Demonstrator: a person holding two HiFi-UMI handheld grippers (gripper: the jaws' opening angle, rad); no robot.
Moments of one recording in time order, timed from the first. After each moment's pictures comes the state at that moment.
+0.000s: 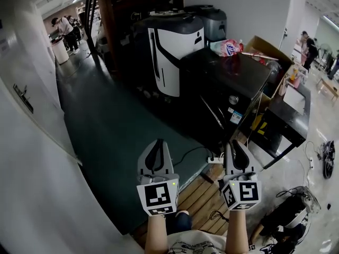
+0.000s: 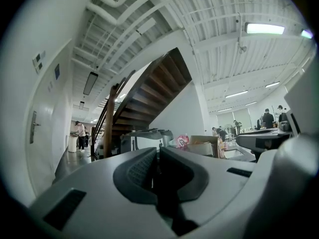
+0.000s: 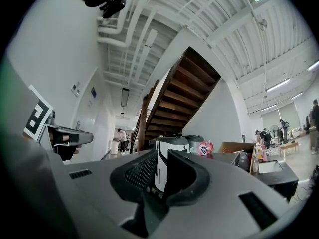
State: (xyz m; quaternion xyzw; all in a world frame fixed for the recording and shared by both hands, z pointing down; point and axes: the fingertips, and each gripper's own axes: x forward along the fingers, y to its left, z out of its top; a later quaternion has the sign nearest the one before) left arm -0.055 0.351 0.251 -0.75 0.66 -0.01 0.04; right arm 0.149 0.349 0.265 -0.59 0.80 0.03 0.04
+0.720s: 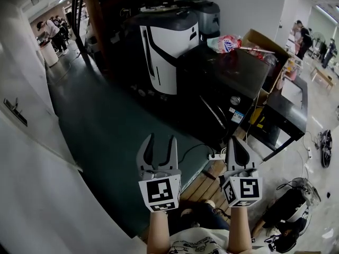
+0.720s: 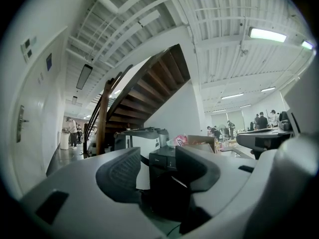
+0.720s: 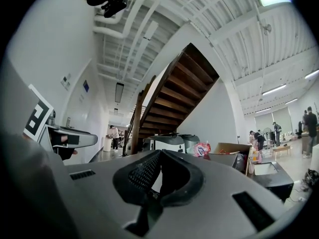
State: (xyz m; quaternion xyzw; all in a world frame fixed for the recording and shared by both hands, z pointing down) left arm -0.085 0.267 0.227 -0.78 0.63 -0.02 0.02; right arm 0.114 0.281 0.237 -0.63 0.78 0.02 0.02
